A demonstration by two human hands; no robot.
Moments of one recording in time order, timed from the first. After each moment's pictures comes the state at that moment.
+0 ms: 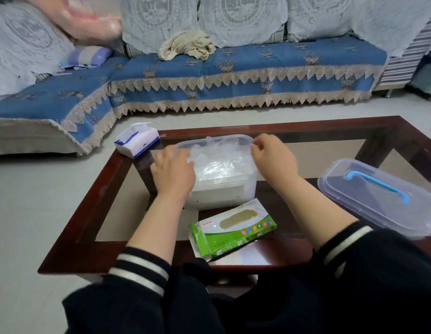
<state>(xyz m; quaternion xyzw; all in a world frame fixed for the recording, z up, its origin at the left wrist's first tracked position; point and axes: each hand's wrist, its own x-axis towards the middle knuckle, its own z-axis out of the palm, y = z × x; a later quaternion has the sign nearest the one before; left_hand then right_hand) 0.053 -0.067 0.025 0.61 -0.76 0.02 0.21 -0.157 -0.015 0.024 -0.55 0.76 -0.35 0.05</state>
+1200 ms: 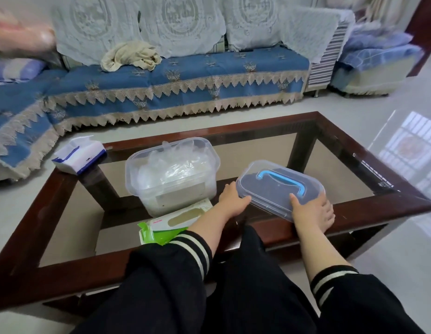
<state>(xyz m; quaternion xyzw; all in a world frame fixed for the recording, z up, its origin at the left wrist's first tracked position) -0.134 0.042 -0.039 0.42 -0.80 -0.43 0.06 -0.280 0.164 -0.086 -0.07 0.92 -0.37 0.07</state>
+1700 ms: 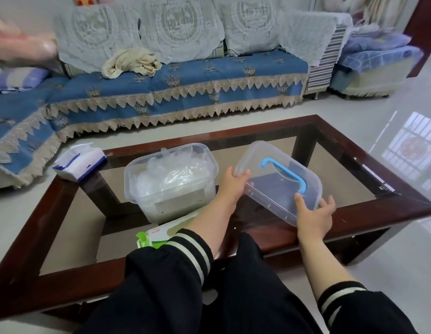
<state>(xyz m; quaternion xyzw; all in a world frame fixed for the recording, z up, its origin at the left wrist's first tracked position) -0.159 0.034 -0.012 0.44 -0.58 -0.64 0.24 -0.274 0.169 -0.084 -0.06 0.79 -0.60 0.07</state>
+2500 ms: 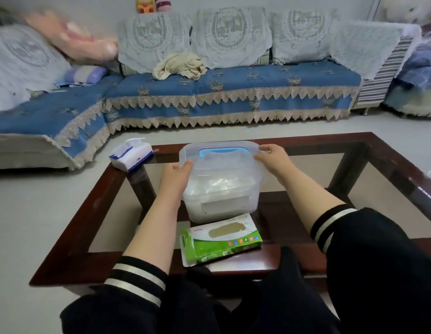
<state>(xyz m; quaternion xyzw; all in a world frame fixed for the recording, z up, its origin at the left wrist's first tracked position) 0.036 -0.045 0.058 0.60 -0.53 -0.48 0.36 -0.198 -0.009 0.049 -0.41 0.73 -0.46 0.29</state>
